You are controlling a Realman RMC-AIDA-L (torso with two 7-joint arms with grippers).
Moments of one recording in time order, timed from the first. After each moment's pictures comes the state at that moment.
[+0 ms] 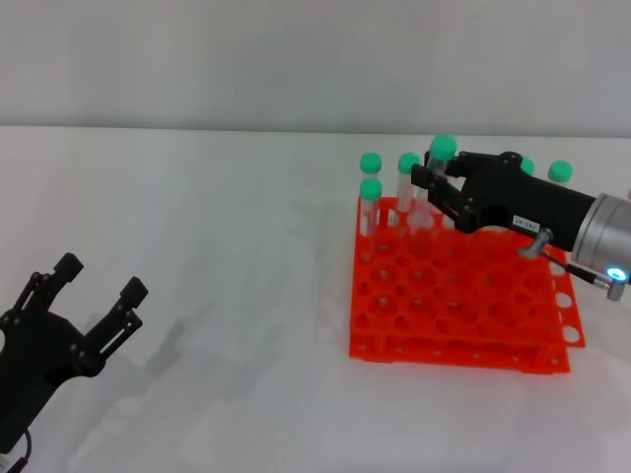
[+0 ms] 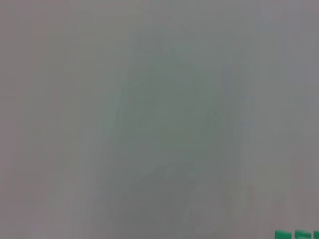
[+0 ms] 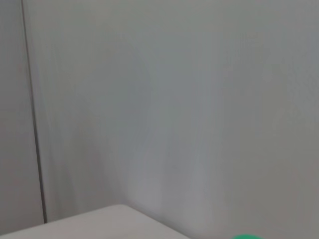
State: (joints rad) left arm -0.25 -2.08 2.84 -0.08 -1.00 1.64 -0.52; right arm 0.61 2.01 -1.54 -0.48 -0.82 -1.01 0.97
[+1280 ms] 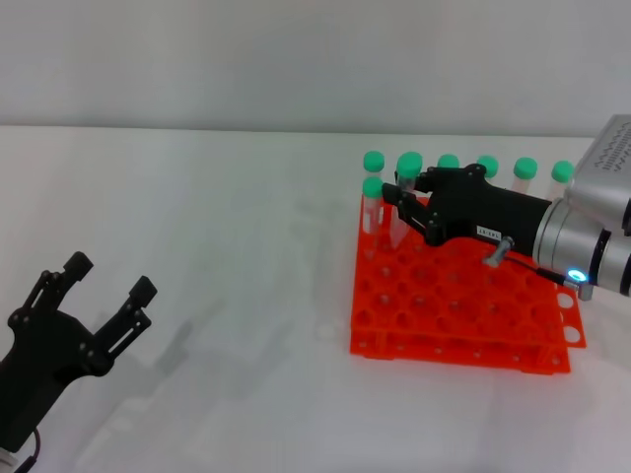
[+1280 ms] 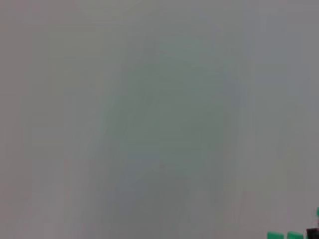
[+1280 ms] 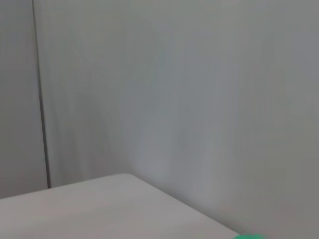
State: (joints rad) left arm -0.26 -2.08 2.84 -0.07 -0.99 1.64 -0.52; right arm 0.66 2.02 -1.63 -0.48 -0.84 -0.89 0.98
